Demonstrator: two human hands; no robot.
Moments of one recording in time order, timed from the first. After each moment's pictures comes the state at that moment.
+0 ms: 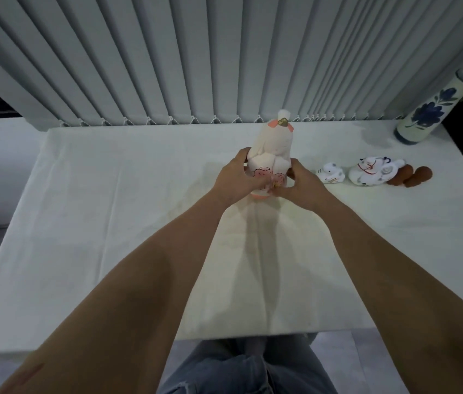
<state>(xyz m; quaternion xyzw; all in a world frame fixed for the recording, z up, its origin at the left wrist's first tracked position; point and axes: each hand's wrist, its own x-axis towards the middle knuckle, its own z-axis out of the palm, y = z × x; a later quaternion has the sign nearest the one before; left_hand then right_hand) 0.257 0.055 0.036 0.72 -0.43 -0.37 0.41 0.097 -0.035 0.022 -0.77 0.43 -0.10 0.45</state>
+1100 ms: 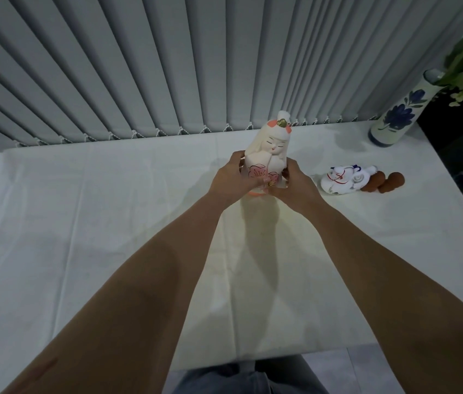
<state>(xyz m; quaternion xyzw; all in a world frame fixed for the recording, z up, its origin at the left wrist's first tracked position) 0.222 -0.028 0.023 0.74 -0.42 -0.38 0.37 0.065 -0.092 0.023 -0.74 0.49 -0.14 0.44</state>
